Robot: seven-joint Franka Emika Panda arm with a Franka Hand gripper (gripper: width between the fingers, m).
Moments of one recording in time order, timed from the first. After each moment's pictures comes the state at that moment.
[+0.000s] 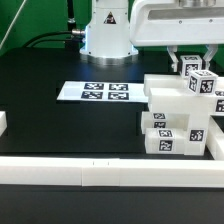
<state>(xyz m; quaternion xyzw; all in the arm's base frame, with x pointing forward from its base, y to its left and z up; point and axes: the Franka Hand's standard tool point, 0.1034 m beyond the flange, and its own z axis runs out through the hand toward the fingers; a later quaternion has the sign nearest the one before) 0.518 0.114 0.111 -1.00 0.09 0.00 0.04</state>
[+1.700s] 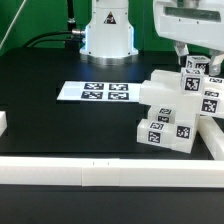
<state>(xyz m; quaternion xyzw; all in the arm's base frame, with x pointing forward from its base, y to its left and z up) 0.515 0.130 0.114 -0.84 0.53 0.04 0.07</state>
